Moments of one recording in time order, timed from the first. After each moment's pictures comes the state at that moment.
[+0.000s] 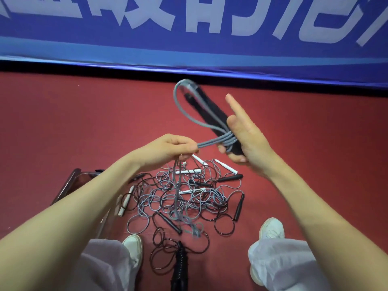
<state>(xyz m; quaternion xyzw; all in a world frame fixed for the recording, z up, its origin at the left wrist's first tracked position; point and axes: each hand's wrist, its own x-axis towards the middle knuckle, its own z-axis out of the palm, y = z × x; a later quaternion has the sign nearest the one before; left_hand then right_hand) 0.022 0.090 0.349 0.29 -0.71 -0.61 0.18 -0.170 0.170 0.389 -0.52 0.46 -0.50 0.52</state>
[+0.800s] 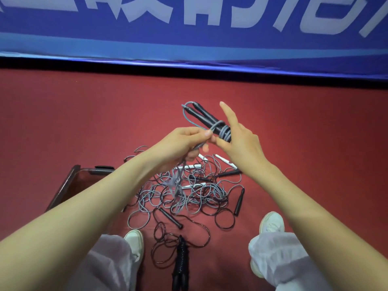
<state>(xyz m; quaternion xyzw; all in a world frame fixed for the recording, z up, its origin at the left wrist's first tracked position) -0.010 0.109 0.358 0.33 -0.62 -0.67 0.24 -0.175 0.154 0.354 -0.65 0.71 -0.26 0.08</state>
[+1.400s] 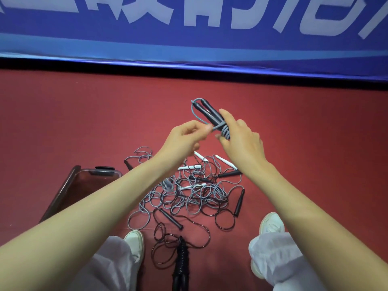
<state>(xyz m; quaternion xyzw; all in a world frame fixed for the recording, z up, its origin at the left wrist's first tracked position) -0.018 0.115 0.353 0.39 -0.59 -0.61 0.37 -0.172 0.150 0.355 -0.61 0.77 -0.19 0.03</state>
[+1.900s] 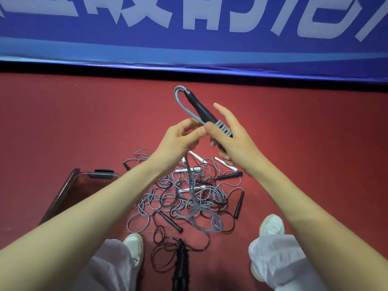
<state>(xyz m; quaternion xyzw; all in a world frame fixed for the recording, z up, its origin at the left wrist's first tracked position) -0.015 0.112 0.355 0.30 -0.61 -0.60 0.42 -0.165 0.156 0.367 -0.57 0.56 -0.47 0.38</state>
